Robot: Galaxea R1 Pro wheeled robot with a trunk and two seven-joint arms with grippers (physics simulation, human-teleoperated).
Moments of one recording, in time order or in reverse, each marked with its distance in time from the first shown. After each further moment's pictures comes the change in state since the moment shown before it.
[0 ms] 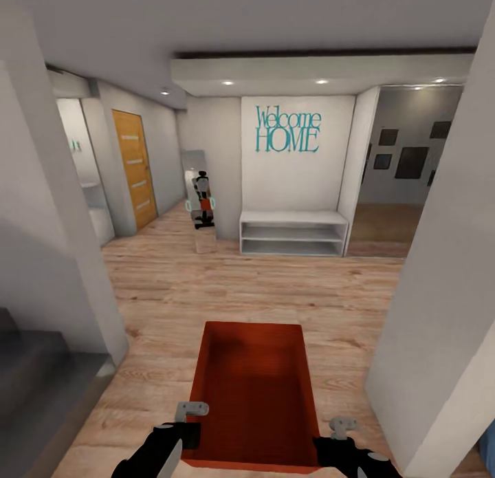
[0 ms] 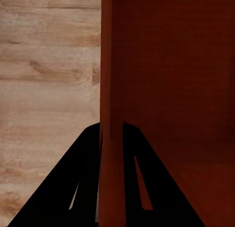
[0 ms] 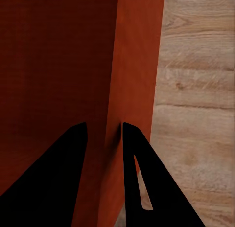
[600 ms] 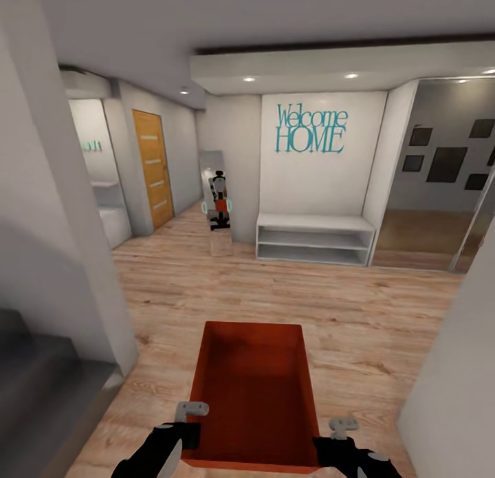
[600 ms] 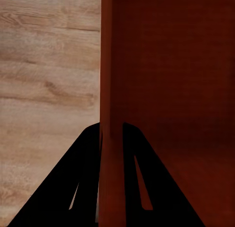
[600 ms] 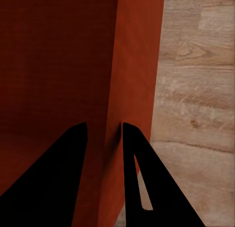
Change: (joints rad) left arm 0.000 0.000 0.000 0.000 0.000 0.000 0.000; right arm 0.000 0.000 0.001 0.000 -0.001 0.000 0.000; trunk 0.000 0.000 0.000
